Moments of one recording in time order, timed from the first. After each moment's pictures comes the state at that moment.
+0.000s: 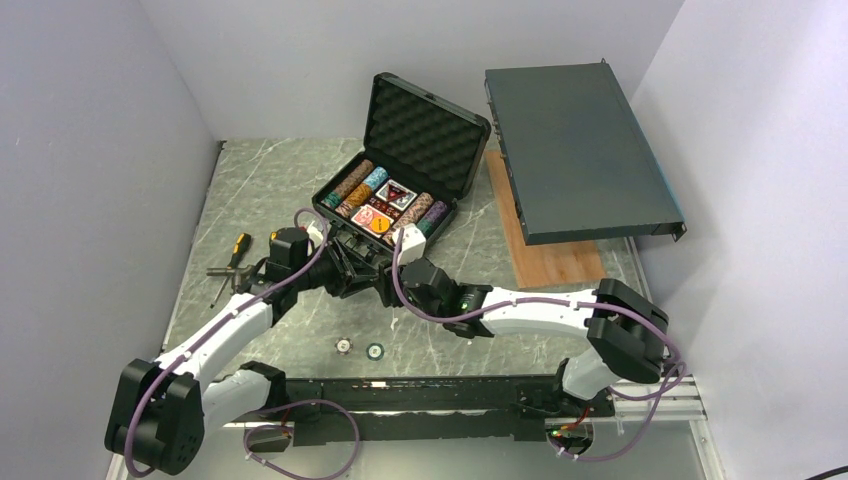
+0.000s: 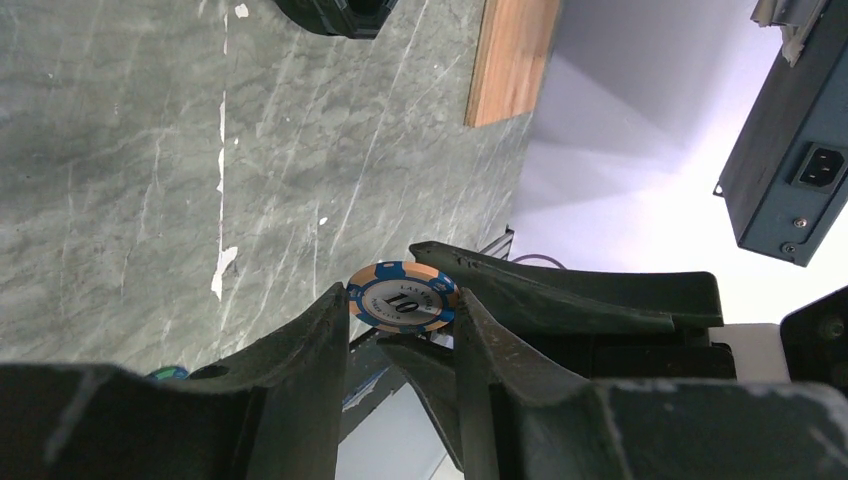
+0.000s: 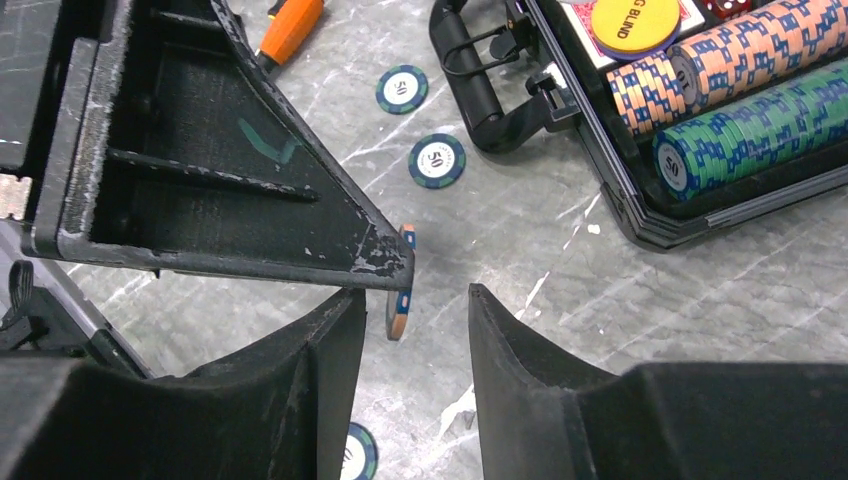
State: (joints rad) left arm -0.33 1.05 0.52 -0.06 0.56 -1.11; right arm 1.15 1.51 0.85 0.24 0.36 0.47
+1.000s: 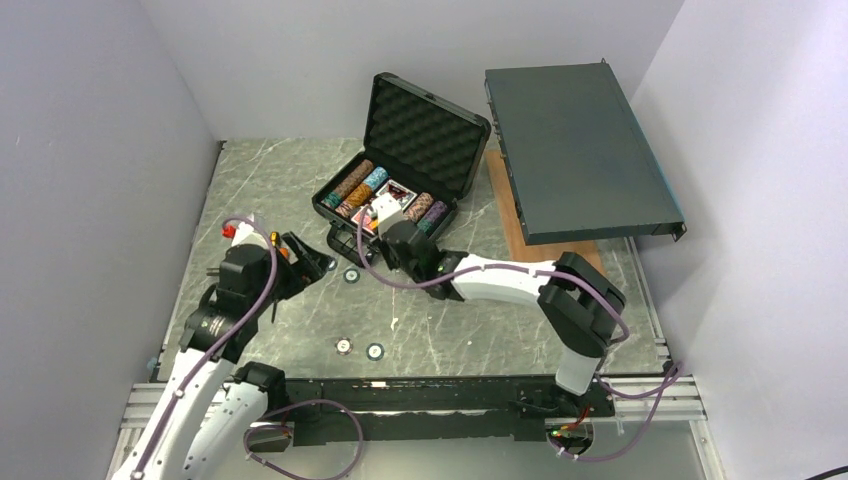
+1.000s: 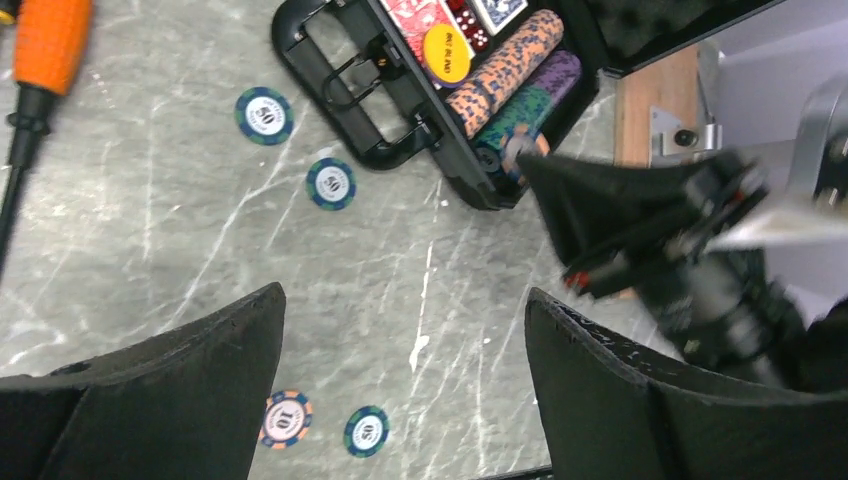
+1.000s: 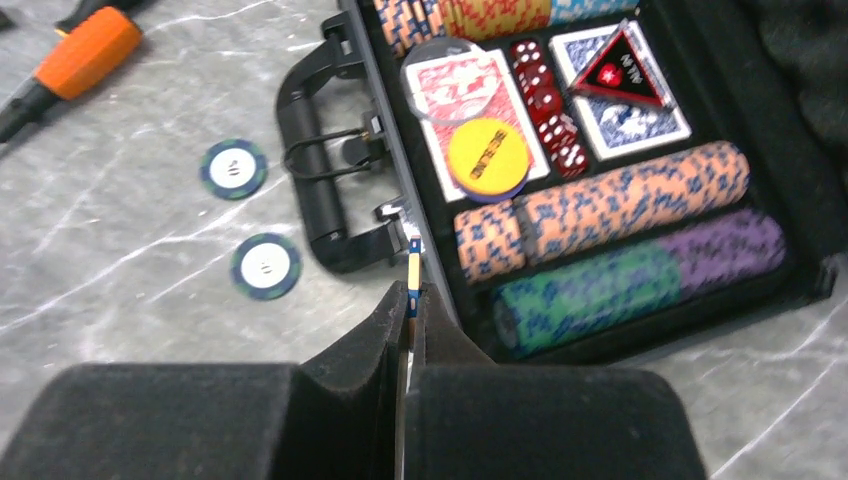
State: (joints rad) left arm -0.28 0.62 0.69 -0.58 0.00 -0.80; right arm 1.01 1.75 1.07 0.24 0.38 0.11
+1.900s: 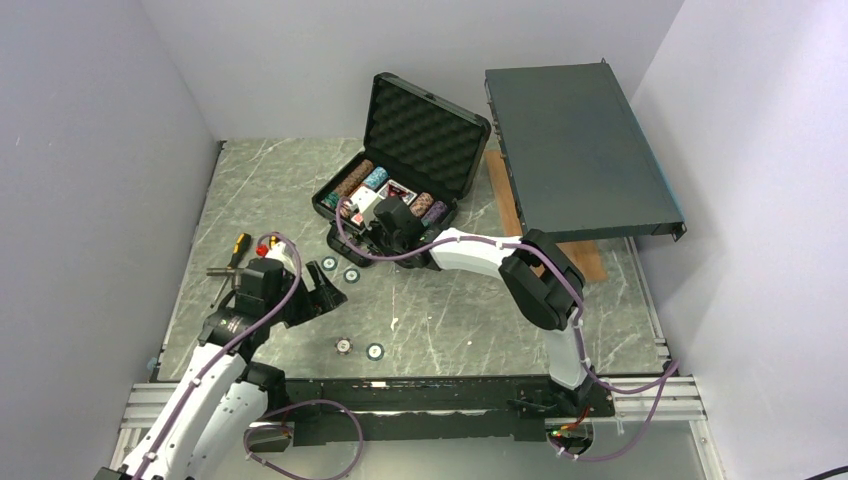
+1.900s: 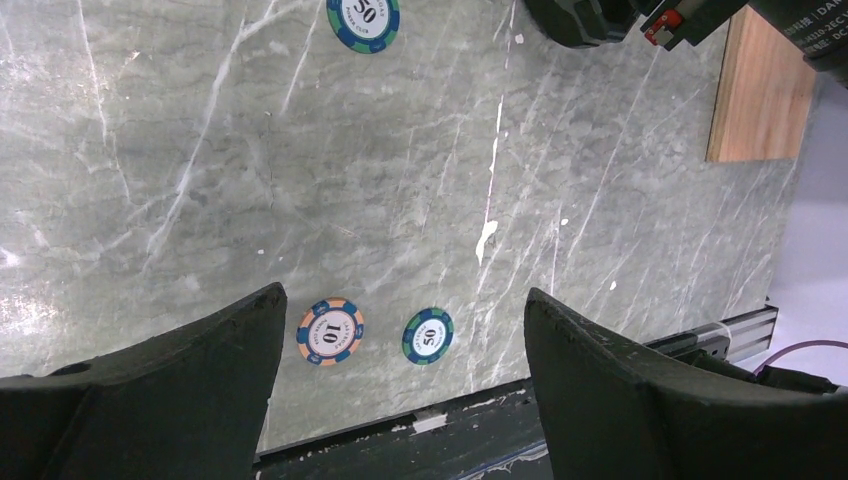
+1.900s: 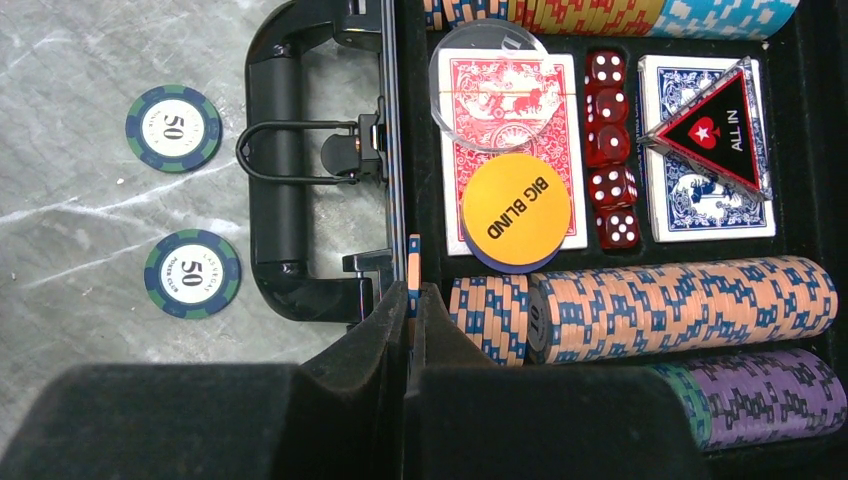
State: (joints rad) left arm -0.28 0.61 0.51 -0.65 0.19 -0.69; right arm 0.87 2.02 1.38 0.05 0.08 -0.13
